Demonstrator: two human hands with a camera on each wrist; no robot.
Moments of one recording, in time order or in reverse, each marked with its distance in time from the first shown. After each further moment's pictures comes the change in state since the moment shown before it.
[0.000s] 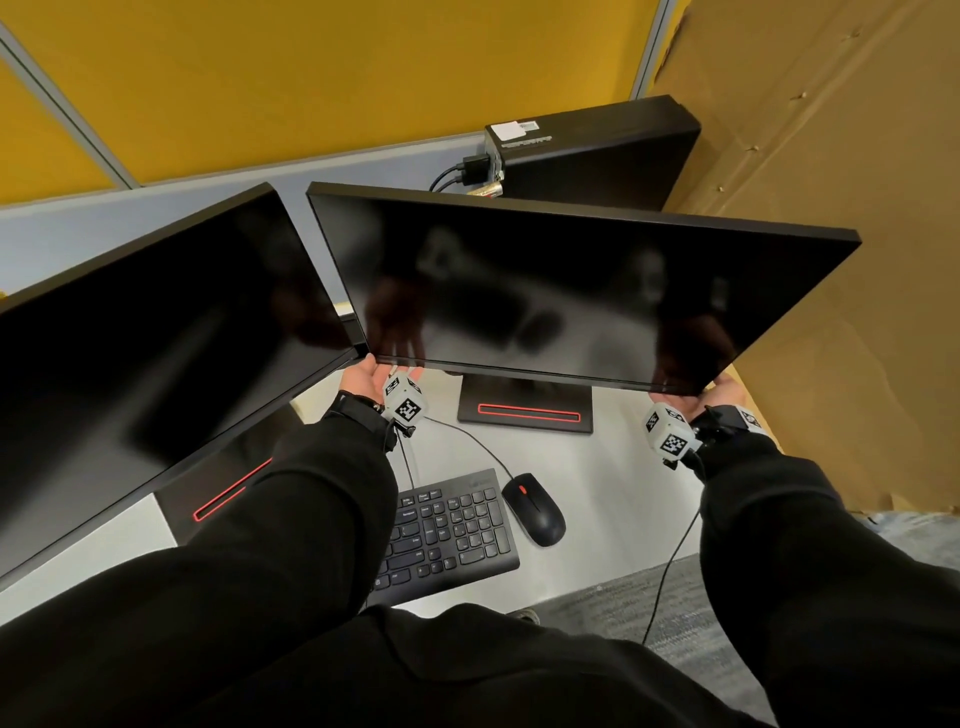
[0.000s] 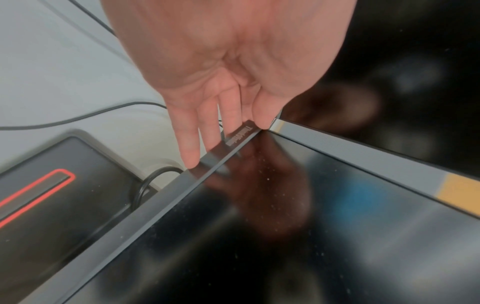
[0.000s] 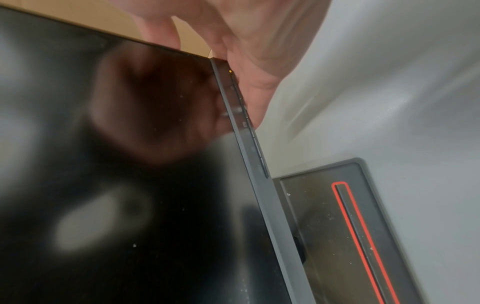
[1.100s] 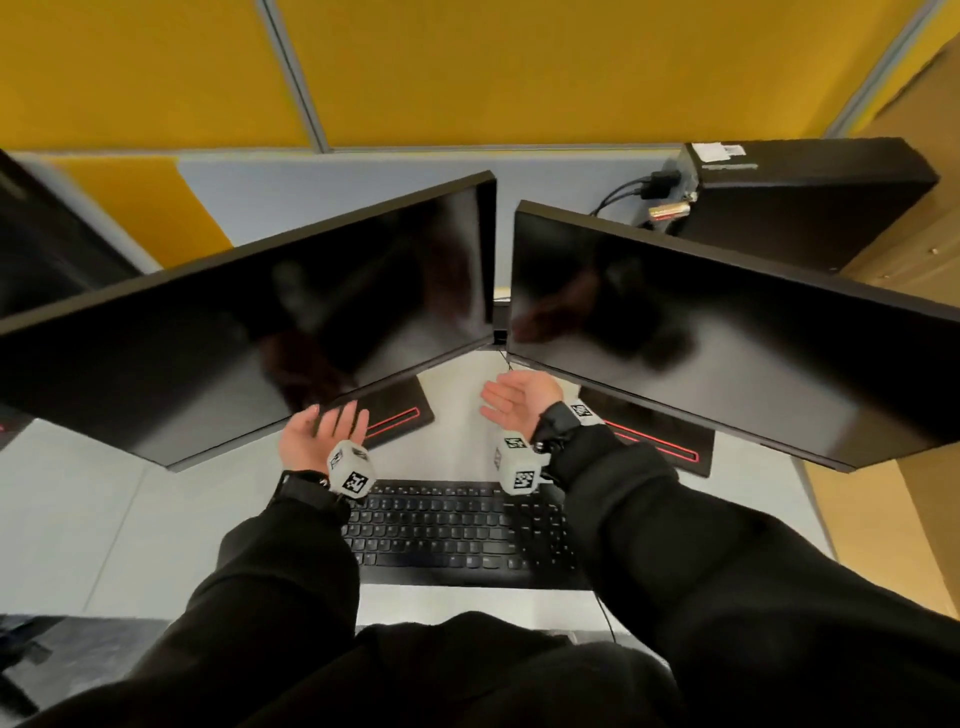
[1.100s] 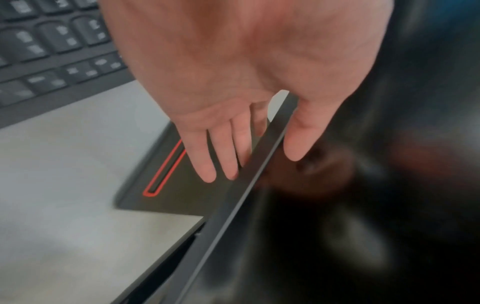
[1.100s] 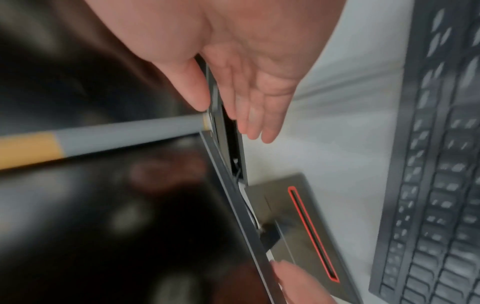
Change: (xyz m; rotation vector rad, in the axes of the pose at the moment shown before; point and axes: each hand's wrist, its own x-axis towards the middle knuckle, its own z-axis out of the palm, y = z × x) left_hand -0.077 0.089 -0.225 -0.426 0.252 0.355; right_hand -0.100 0.314 0.123 -0.846 -0.524 0.406
